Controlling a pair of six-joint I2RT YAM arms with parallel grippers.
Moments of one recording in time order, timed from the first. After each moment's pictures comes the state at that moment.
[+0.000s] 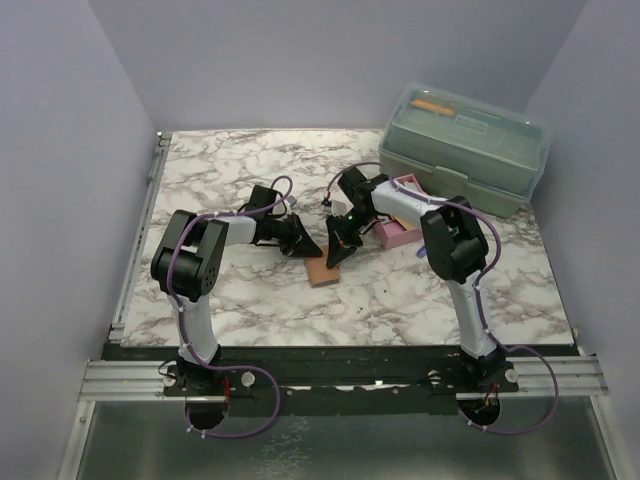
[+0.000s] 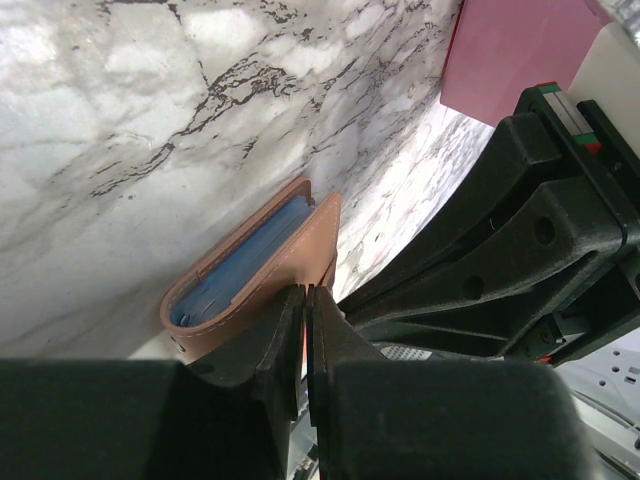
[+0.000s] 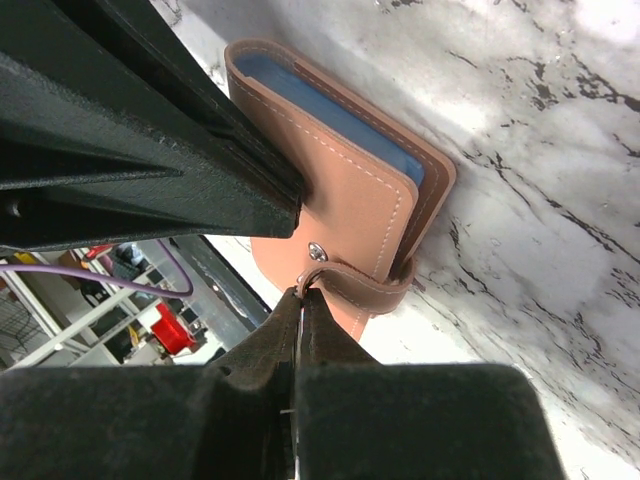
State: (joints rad) left arm -0.31 1.93 1.01 -0.05 0.83 -0.81; right arm 0.57 2.25 1.70 -0.89 -0.75 0.22
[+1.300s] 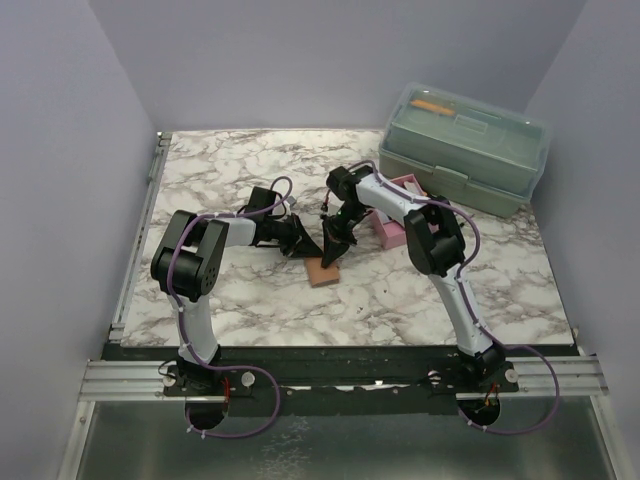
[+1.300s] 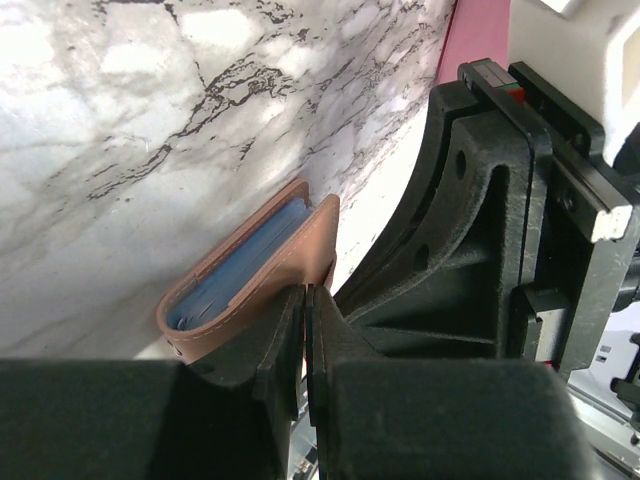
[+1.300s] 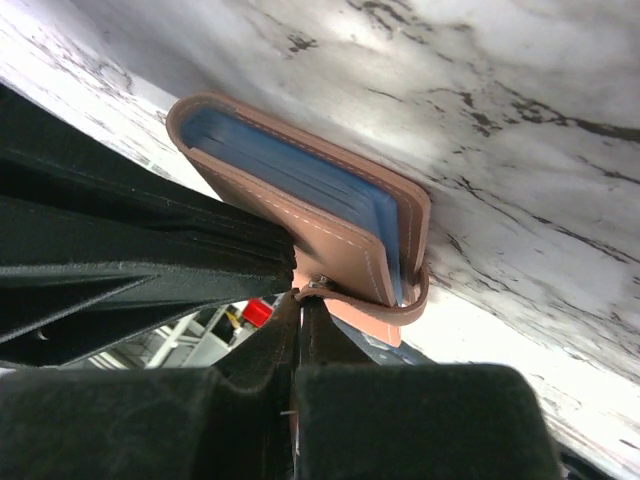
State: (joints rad) left arm -0.31 1.93 0.99 -0.01 0.84 -0.83; right arm 0.60 2.45 2.02 -1.19 -0.70 0.41
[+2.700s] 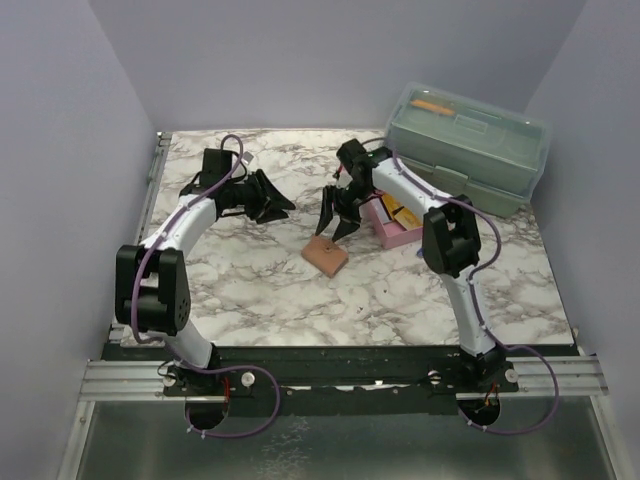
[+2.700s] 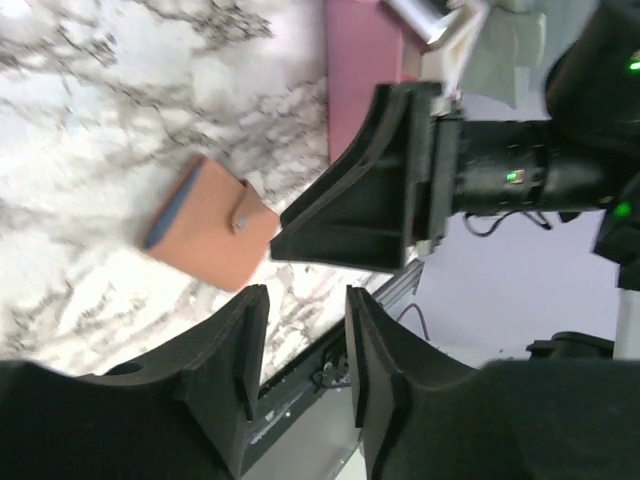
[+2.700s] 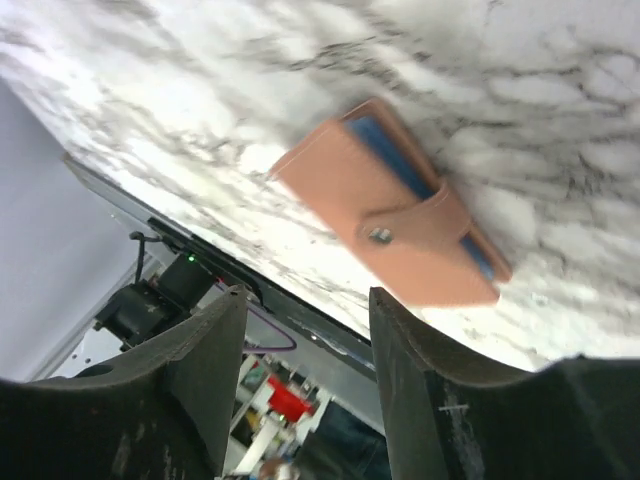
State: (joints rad) left arm -0.12 1.69 1.19 -0.34 0.77 -0.78; right arm 0.54 2.39 2.07 -1.10 -0.61 0.60
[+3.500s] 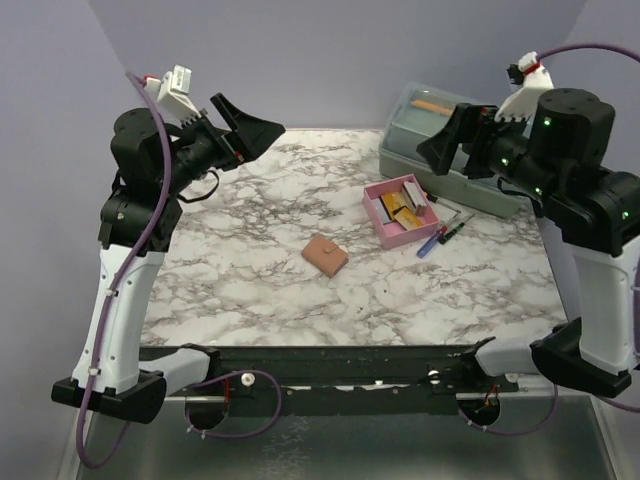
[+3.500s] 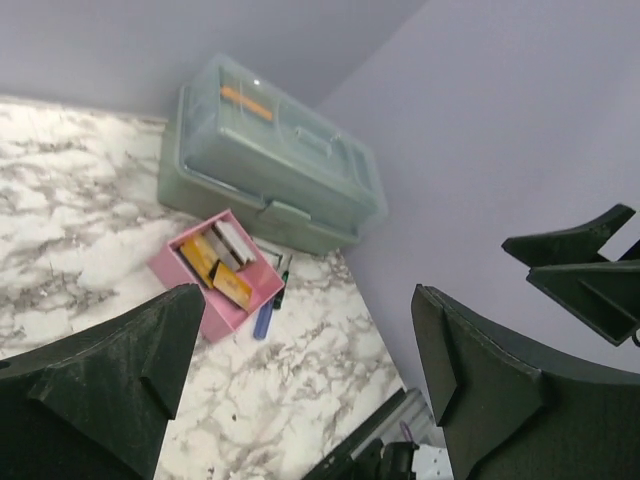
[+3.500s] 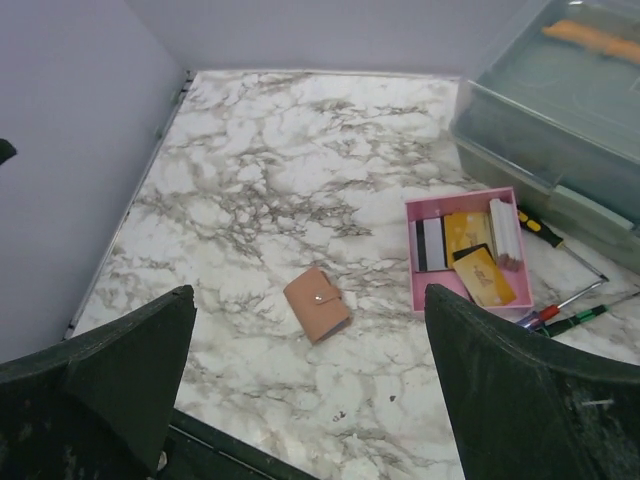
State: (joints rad) left arm -0.24 1.18 1.62 -0.50 0.46 -0.74; right arm 0.53 1.38 2.23 -1.16 0.06 0.34
